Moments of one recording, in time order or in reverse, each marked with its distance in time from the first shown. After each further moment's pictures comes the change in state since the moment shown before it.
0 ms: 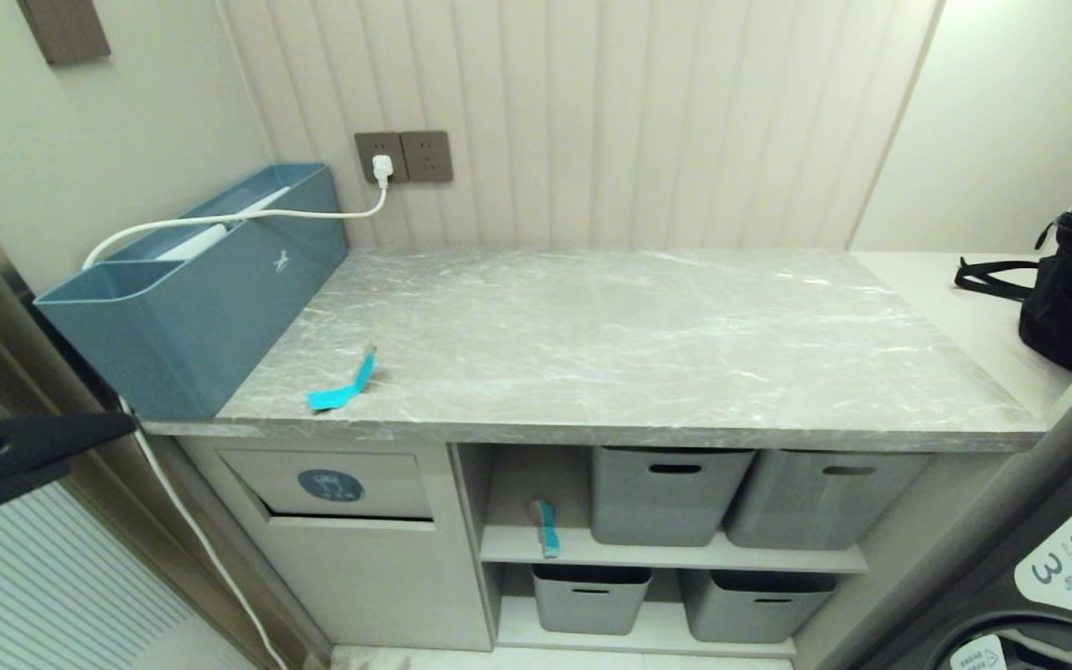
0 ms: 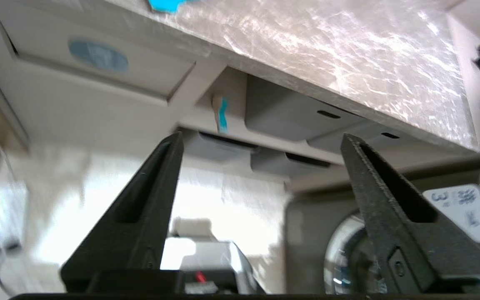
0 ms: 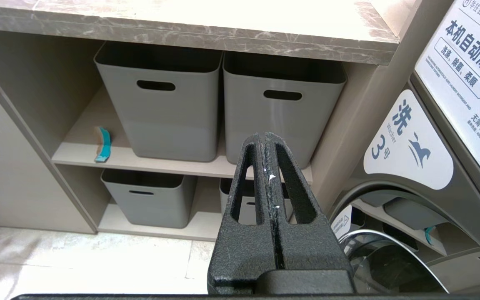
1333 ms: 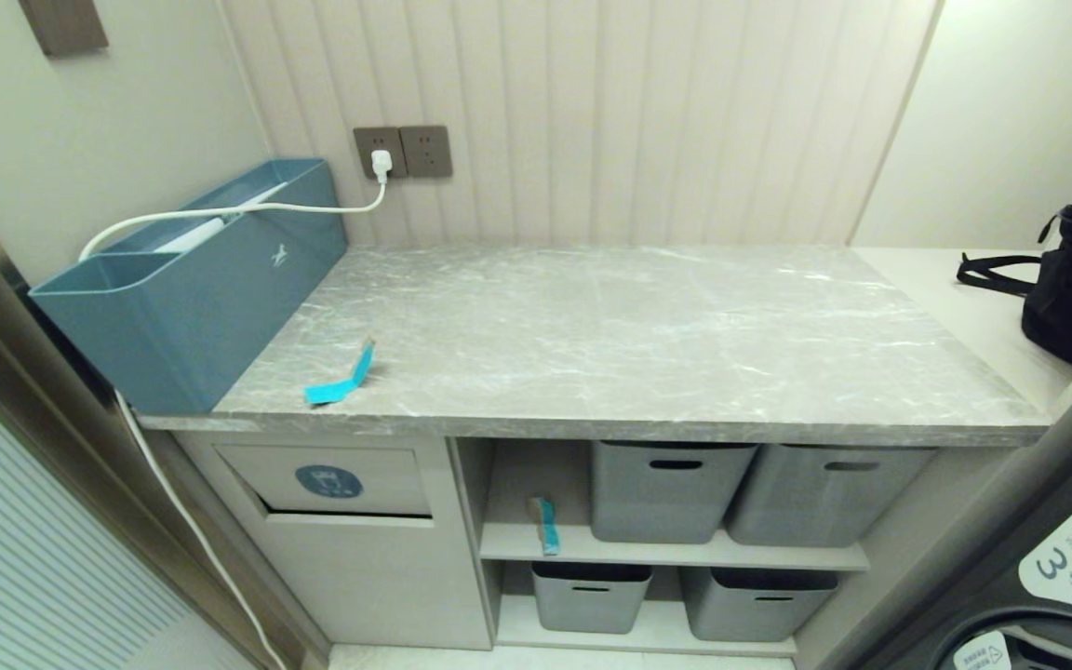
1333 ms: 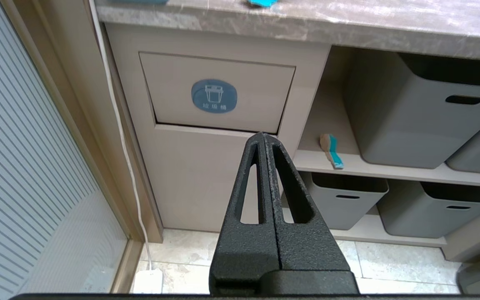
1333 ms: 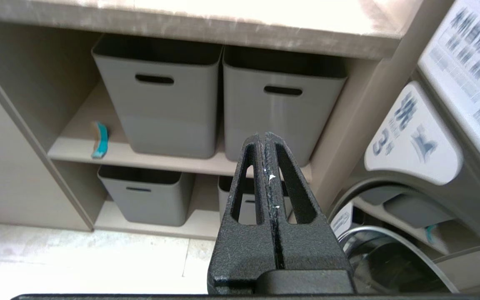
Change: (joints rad) left arm 0.062 -0.993 0.877 -0.267 0.200 0.371; right arm 0.000 0.000 0.000 0.000 0.001 -0.011
